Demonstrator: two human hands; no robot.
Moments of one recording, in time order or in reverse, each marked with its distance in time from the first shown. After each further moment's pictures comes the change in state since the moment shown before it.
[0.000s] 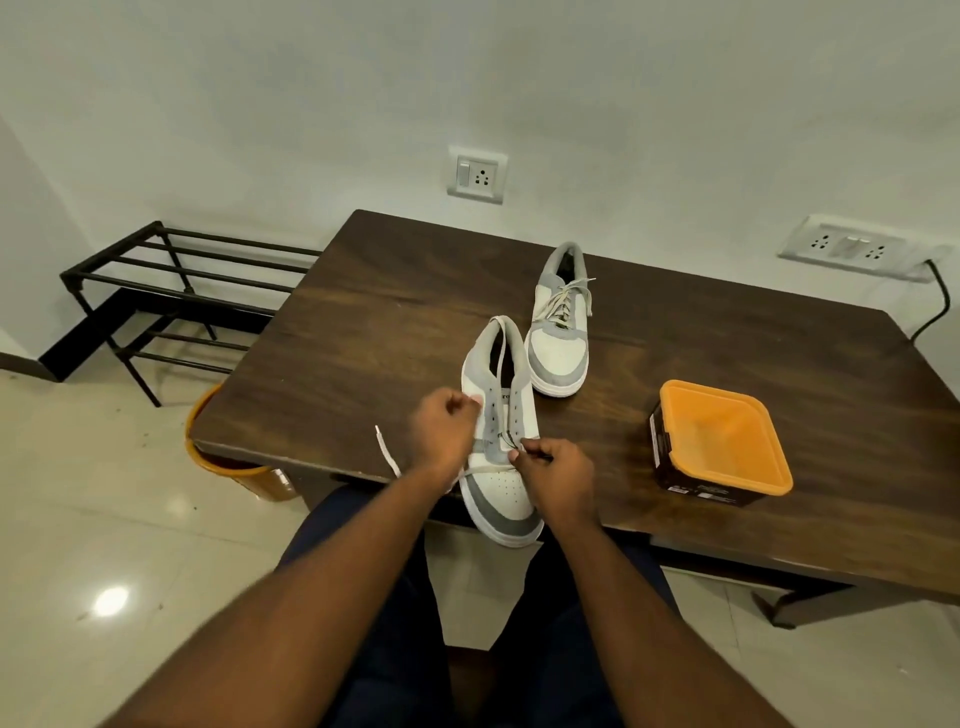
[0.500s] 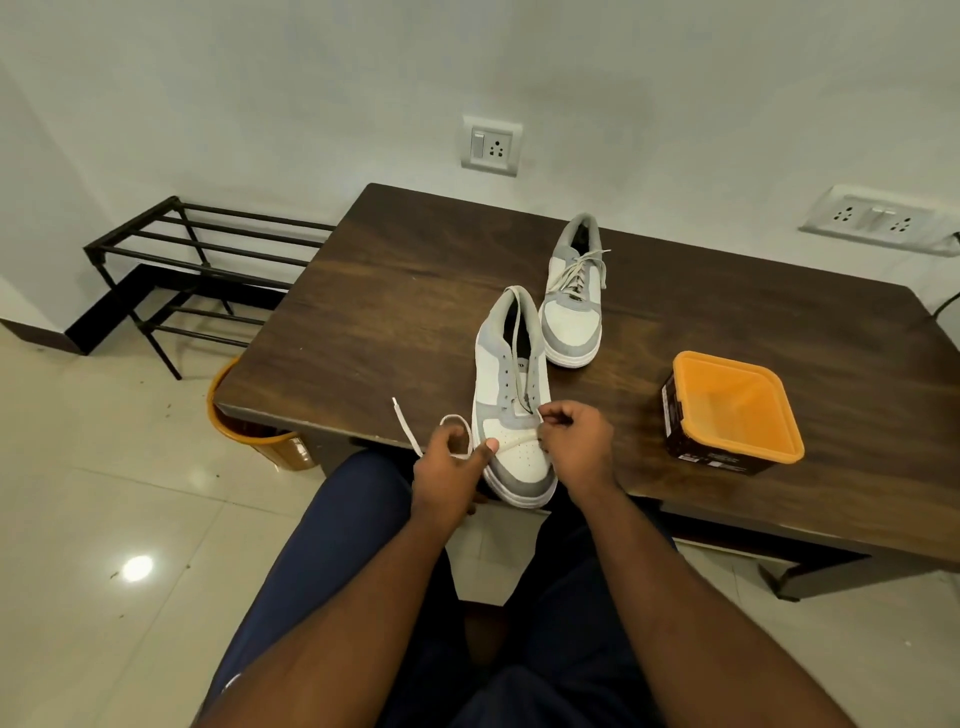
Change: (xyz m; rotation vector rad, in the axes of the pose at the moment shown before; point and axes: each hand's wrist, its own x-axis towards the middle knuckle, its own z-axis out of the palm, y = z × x) left_hand -0.067 -0.059 -0.008 -0.017 -0.022 -0.144; right_hand -0.007 -0.005 -0.007 0.028 0.029 0.012
